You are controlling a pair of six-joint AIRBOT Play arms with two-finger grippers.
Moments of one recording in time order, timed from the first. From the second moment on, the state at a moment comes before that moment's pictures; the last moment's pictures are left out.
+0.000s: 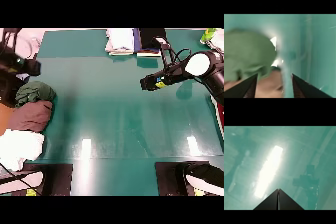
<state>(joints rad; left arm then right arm) 0.05 -1.30 1.54 1.63 -1.35 -1.53 0.37 -1.19 1.33 -1.34 1.16 1.63</state>
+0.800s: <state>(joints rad) 0.18 -1.39 1.25 1.59 -1.04 -1.52 0.38 -1.19 1.33 -1.33 1.15 1.63</state>
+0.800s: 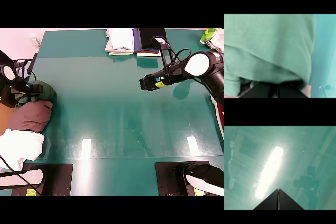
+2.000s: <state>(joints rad) -0.89 -1.38 1.79 1.40 -1.14 -1.33 0.17 -1.12 1.92 -1.34 1.23 1.63</state>
